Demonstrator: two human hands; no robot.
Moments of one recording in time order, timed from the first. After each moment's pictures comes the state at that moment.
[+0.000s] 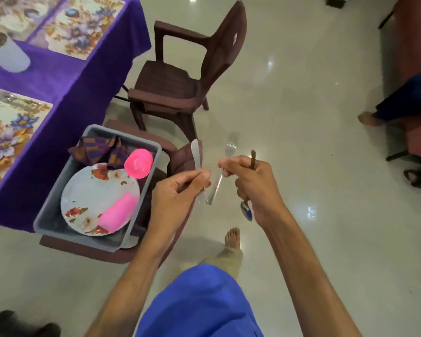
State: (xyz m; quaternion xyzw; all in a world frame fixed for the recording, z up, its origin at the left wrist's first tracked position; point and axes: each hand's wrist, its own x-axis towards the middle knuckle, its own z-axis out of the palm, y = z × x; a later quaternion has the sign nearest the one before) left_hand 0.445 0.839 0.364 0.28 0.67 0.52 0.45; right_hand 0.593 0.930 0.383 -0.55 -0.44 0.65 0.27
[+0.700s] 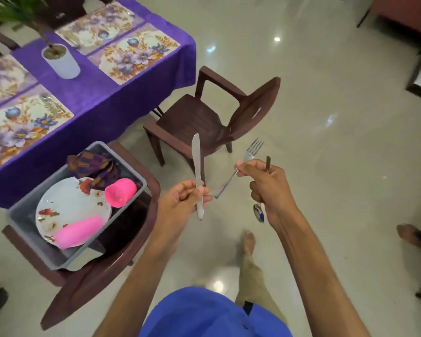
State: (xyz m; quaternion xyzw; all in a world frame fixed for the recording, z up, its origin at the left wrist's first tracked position) left_hand 0.512 1.104 0.372 0.06 0.67 0.63 0.40; right_hand 0.622 1.278 0.403 -0.47 -0.53 0.69 0.16
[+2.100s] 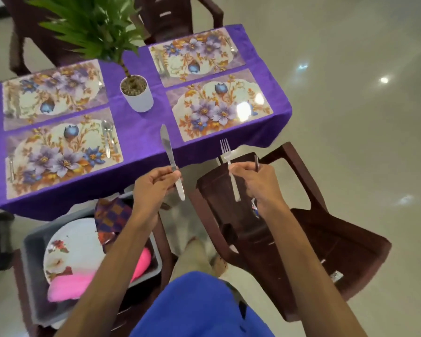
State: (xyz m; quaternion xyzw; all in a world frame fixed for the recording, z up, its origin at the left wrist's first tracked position) left_hand 0.053 1.239 0.330 -0.16 0.70 0.67 0.19; right_hand 0.107 1.478 0.360 -0.37 -0.65 0.66 -0.04
